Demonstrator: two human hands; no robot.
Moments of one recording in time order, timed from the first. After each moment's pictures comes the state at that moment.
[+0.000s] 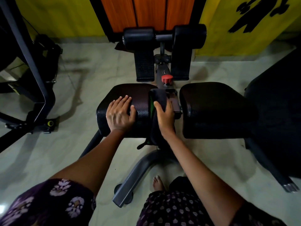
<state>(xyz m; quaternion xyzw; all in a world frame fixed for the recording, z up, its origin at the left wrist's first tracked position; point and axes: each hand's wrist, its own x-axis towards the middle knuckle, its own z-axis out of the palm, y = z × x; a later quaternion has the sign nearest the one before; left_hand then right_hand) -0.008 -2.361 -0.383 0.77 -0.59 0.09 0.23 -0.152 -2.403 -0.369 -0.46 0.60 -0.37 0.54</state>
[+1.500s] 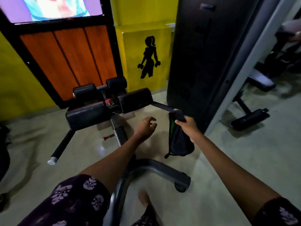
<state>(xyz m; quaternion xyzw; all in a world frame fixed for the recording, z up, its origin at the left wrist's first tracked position) -0.280 -2.115 -0.264 0.54 -0.74 -0.33 0.24 -0.469 -2.071 -0.245 -0.43 0.70 -0.42 0.39</state>
